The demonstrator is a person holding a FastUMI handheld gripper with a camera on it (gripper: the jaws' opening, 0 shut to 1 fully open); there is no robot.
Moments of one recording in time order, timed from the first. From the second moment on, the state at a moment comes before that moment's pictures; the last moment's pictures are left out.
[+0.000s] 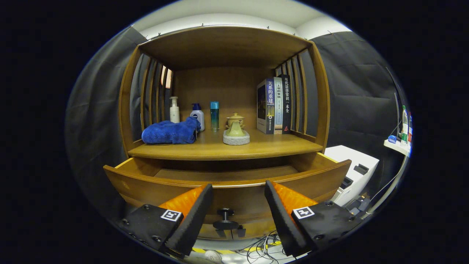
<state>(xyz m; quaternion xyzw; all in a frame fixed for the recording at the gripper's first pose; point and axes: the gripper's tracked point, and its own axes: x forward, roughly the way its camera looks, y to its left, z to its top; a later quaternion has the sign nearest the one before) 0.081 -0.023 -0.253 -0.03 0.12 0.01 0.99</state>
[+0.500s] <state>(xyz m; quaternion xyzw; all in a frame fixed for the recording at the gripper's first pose) 0.111 -0.021 -0.254 -0.02 0.12 0.01 0.99</state>
